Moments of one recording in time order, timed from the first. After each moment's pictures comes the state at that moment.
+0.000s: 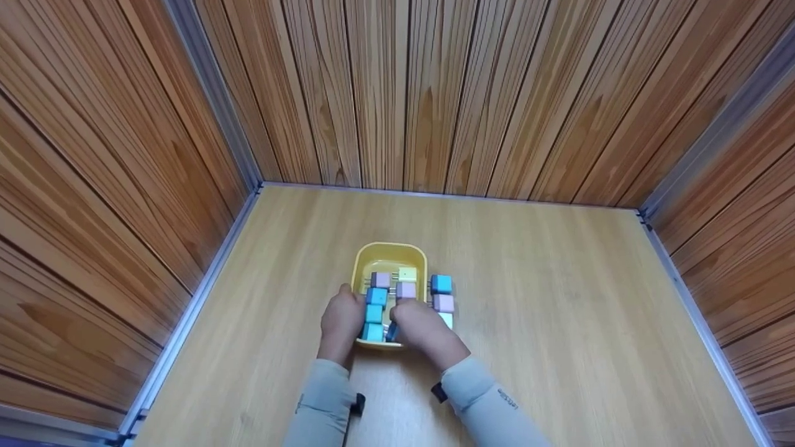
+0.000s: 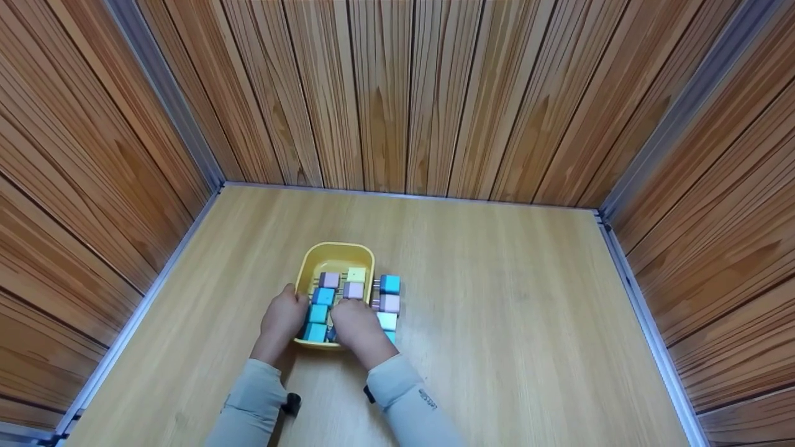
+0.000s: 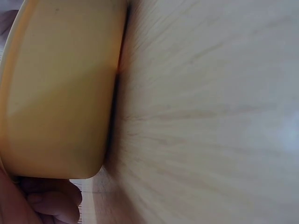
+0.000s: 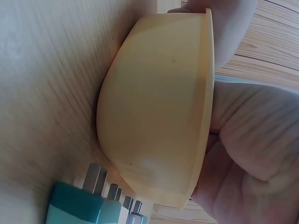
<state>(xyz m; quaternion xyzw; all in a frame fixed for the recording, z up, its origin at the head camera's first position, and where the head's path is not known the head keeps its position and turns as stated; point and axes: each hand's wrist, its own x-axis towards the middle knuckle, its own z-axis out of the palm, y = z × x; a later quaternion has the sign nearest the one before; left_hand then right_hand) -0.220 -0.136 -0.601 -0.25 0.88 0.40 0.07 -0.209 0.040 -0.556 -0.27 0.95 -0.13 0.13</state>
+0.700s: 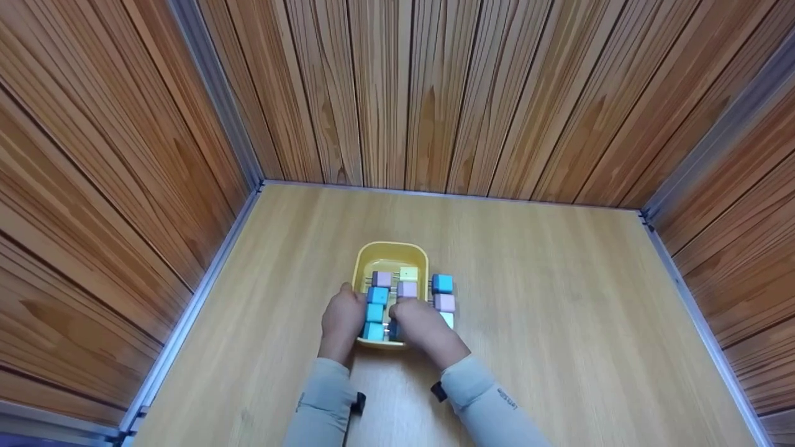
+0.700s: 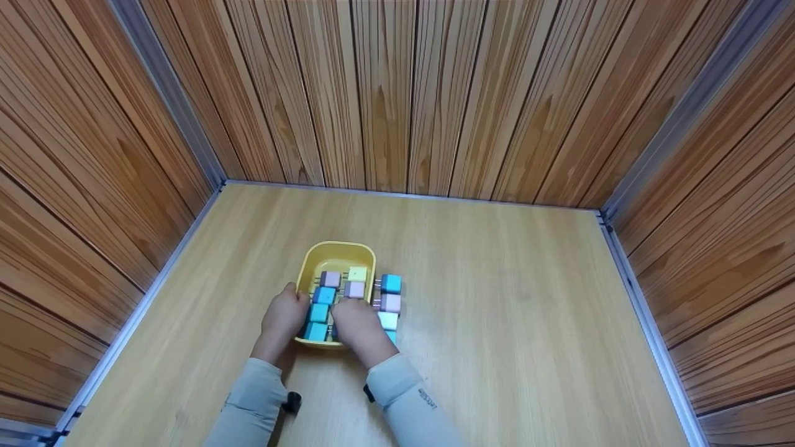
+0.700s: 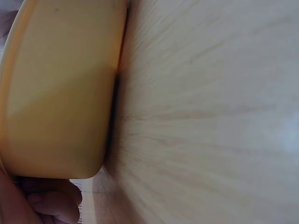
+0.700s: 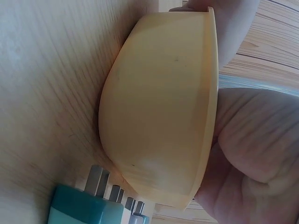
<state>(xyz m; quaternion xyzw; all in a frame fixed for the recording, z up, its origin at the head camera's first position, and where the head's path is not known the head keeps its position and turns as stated) -0.217 -0.137 -0.602 -0.24 0.88 0.40 0.06 -0.211 0.038 -0.561 -0.29 0.94 -0.12 0.11</state>
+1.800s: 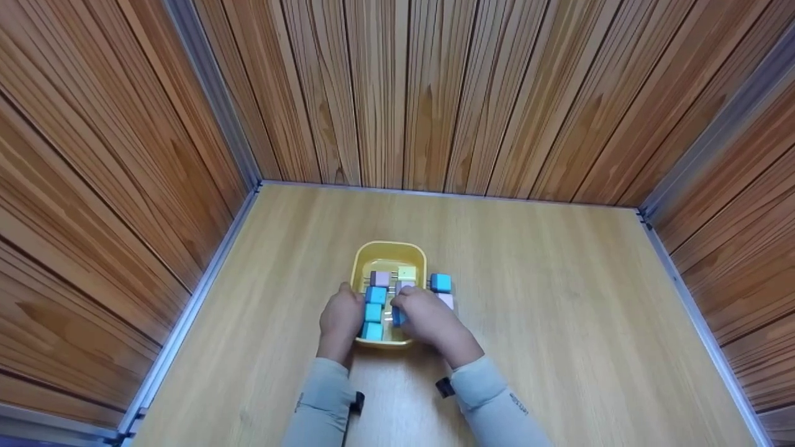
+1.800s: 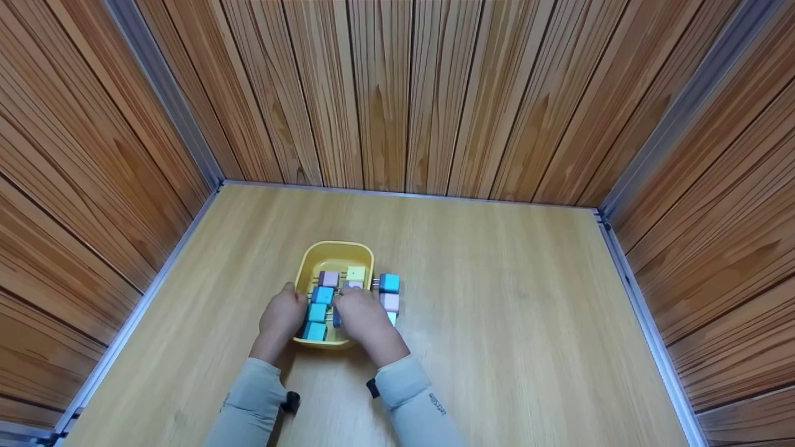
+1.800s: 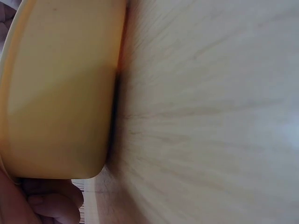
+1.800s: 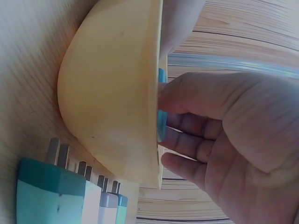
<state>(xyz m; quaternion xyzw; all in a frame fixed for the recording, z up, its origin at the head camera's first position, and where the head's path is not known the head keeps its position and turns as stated) -0.217 -0.136 -0.600 -0.24 0.89 0.39 0.07 -0.212 0.053 -0.536 -0.29 0.94 -0.15 0.11</state>
